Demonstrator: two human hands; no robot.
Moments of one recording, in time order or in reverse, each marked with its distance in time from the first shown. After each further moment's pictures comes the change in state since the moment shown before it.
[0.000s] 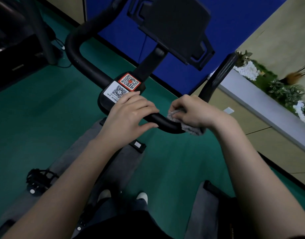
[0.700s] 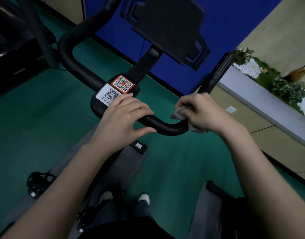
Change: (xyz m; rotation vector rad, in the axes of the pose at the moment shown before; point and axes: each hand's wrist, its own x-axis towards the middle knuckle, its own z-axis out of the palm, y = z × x) left_hand 0.003 0.005 0.000 -0.006 -0.011 -0.035; right_hand -0.010 0.037 0.003 0.039 0.316 -0.097
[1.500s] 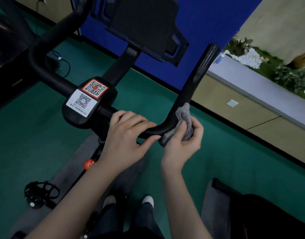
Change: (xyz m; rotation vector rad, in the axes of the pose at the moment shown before) left_hand 0.007 0.054 0.043 -0.040 0.020 -0.128; right_hand -0.029 -0.027 0.109 1.033 1.341 0.560
